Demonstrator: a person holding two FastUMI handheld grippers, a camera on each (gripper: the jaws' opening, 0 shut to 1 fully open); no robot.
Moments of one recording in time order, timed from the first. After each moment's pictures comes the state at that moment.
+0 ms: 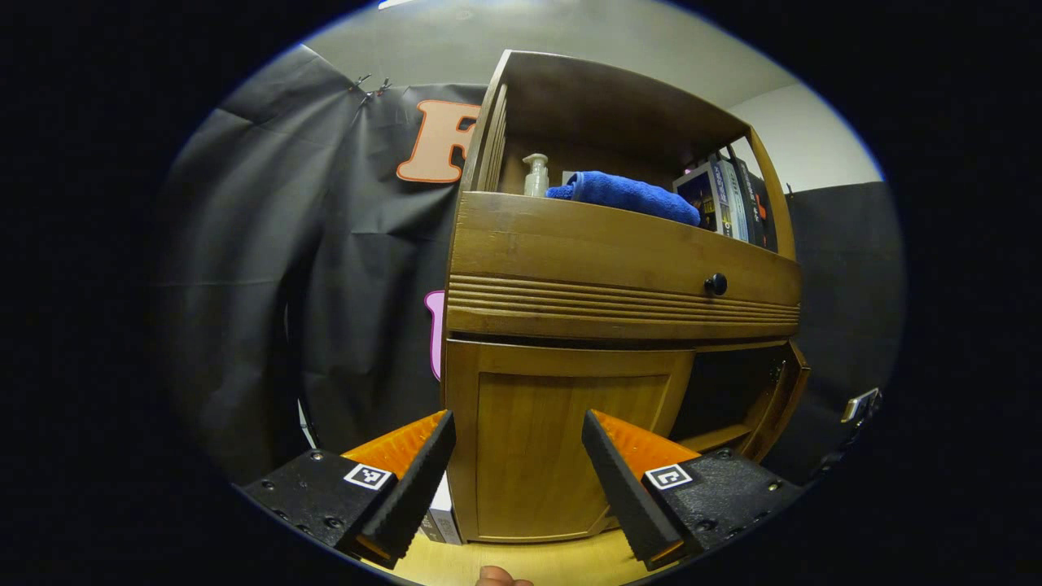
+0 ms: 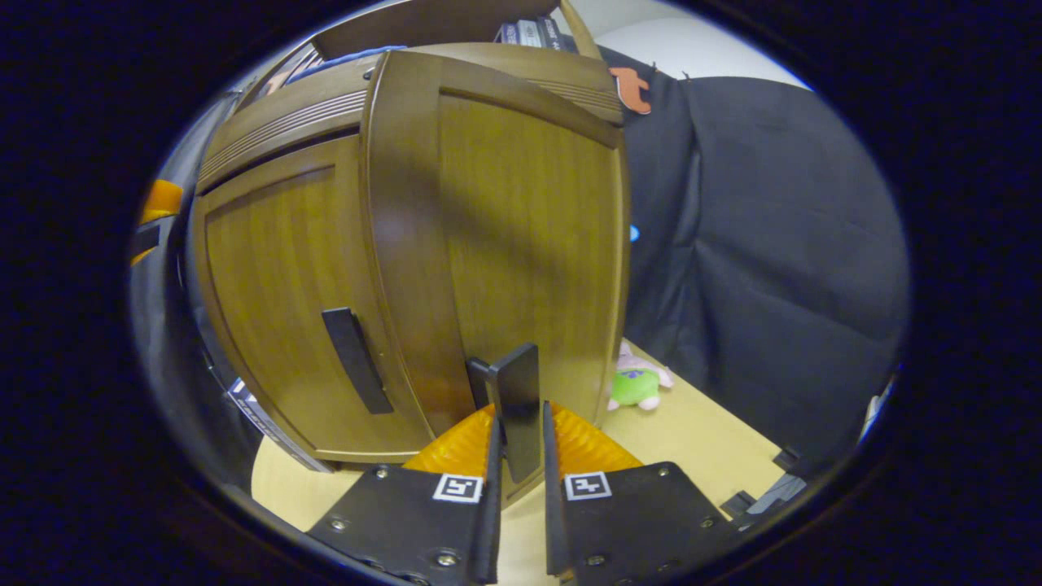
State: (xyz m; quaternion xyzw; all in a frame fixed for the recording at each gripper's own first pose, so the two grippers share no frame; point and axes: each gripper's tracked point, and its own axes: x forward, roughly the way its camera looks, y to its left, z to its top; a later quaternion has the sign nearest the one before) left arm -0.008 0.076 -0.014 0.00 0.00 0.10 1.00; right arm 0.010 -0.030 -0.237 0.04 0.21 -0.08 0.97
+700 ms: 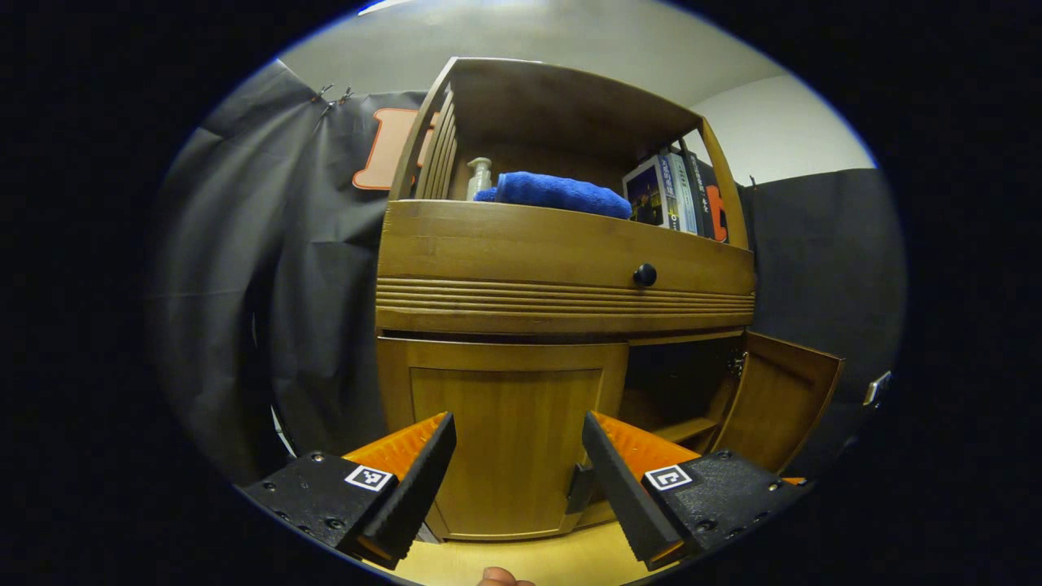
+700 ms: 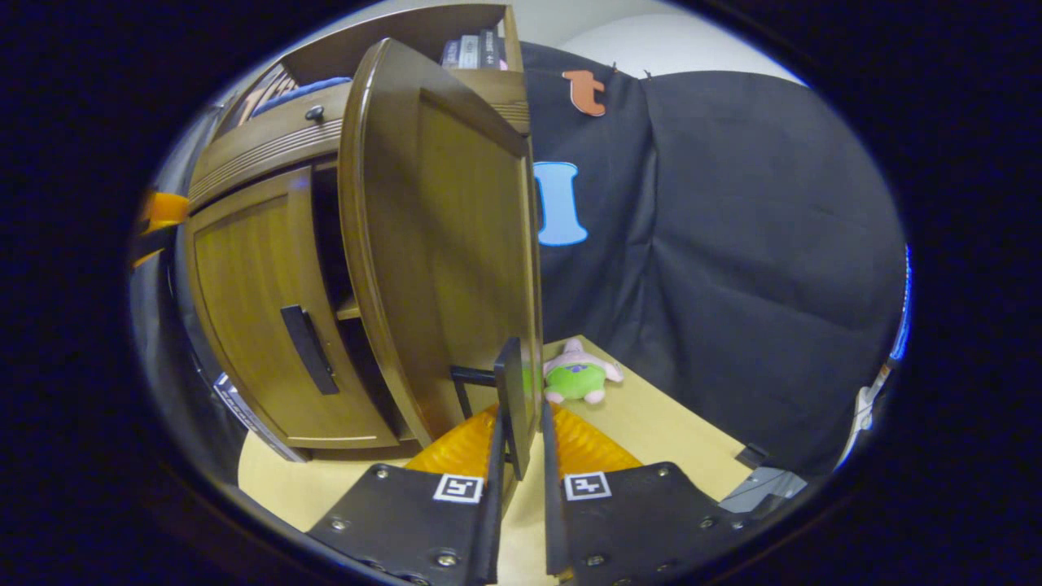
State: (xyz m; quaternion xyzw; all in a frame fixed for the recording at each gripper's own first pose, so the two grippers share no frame) left arm -0.001 0.005 -0.020 0.01 0.00 0.04 1.00; right arm -0.040 -0.118 -0.234 0.06 0.21 -0.11 0.97
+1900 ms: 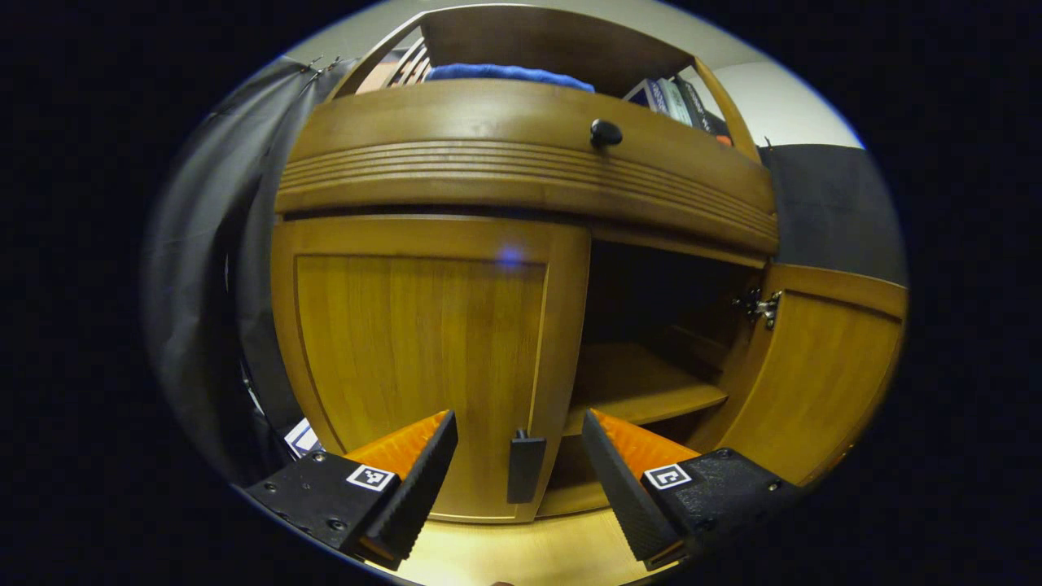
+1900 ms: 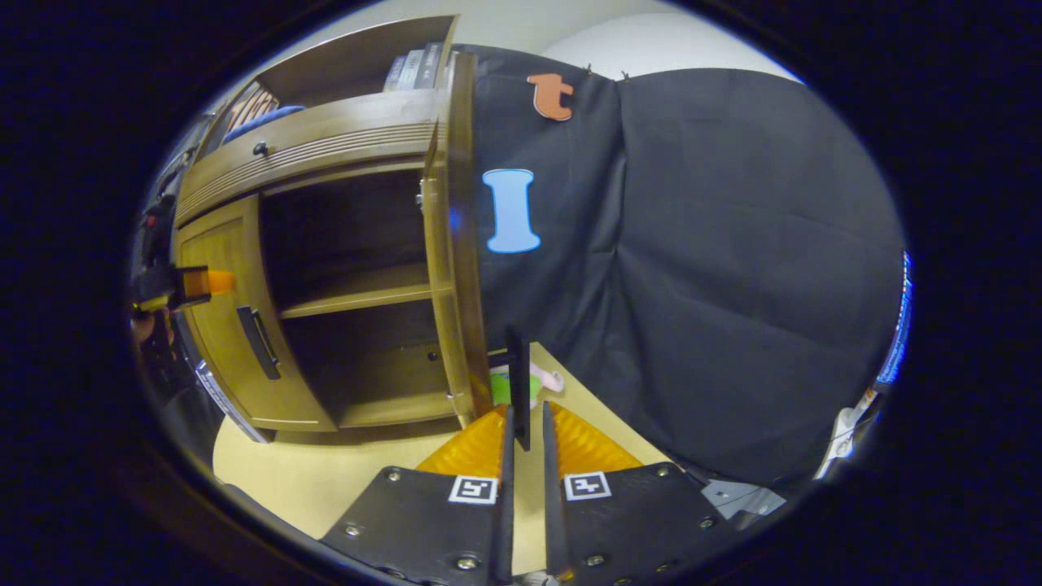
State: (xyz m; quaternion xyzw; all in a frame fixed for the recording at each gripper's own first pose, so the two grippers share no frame) left arm 0.084 -0.053 -0.146 -0.01 0.09 0.08 0.99; right arm -0.069 -0.257 -0.219 0.04 0.20 -0.12 0.97
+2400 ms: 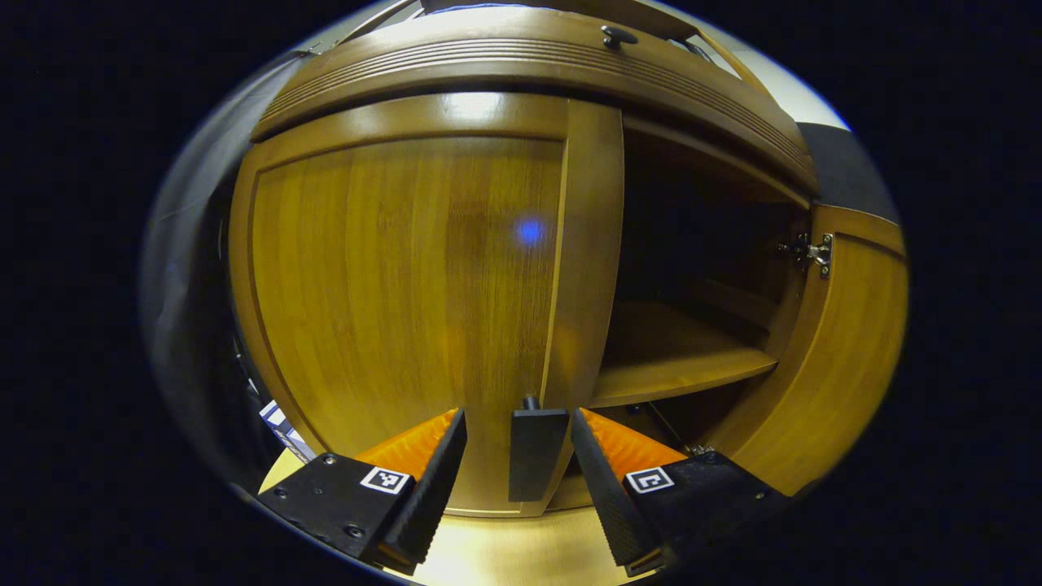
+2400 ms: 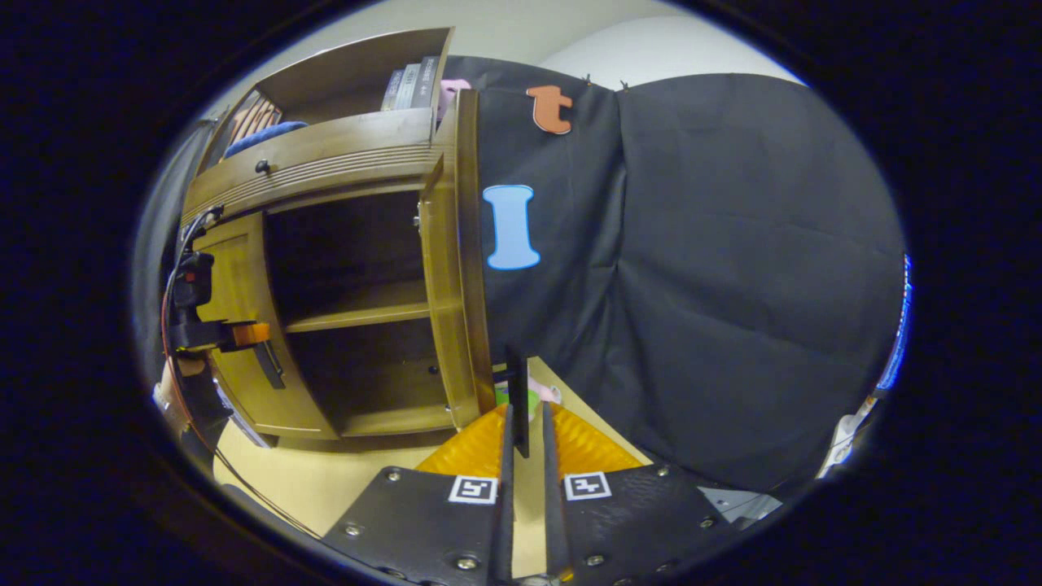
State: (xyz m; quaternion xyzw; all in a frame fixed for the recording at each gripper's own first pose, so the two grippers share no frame) left arm 0.124 -0.041 -0.204 -0.01 0.13 0.09 0.99; right arm -0.066 -0.263 -0.195 0.03 0.17 -0.11 0.98
